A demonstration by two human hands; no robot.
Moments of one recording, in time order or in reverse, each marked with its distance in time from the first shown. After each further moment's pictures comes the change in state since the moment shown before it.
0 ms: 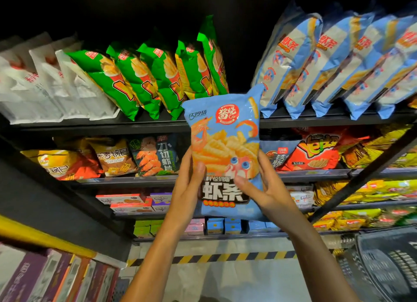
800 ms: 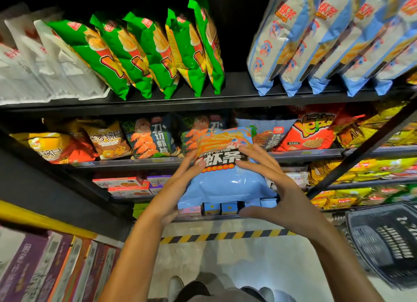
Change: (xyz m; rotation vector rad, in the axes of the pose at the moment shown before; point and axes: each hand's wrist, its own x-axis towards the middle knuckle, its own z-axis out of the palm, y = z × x) left_hand -0.015 -0.015 -0.019 -0.005 -0.171 -0.468; right_hand -0.047 0.018 -0.030 -0.471 -0.160 -0.243
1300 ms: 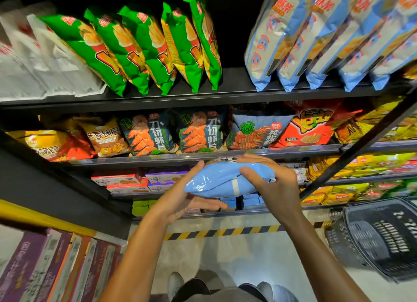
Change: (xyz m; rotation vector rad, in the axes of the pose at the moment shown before) left_hand 0.002 -0.016 0.008 -0.037 -0.105 -0.191; right_hand 0.008 0.014 0.030 0.052 0.534 0.203
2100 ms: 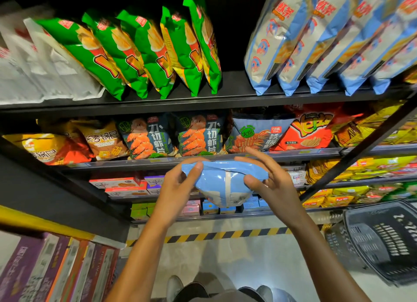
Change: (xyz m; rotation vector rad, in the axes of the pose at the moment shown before) left_hand -0.001 0.003 0.001 0.164 0.307 0.486; right_hand 0.008 0.010 -0.013 0.284 -0.289 0.237
